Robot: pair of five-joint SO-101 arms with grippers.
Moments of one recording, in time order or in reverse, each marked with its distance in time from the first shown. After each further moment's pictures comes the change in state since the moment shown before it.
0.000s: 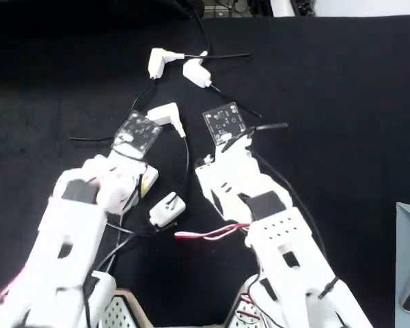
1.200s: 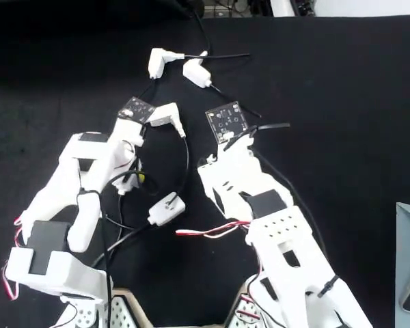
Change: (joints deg) left arm -6.1 41.0 -21.5 -4.4 -0.8; right arm 0.9 0.5 0.0 -0.1 0.0
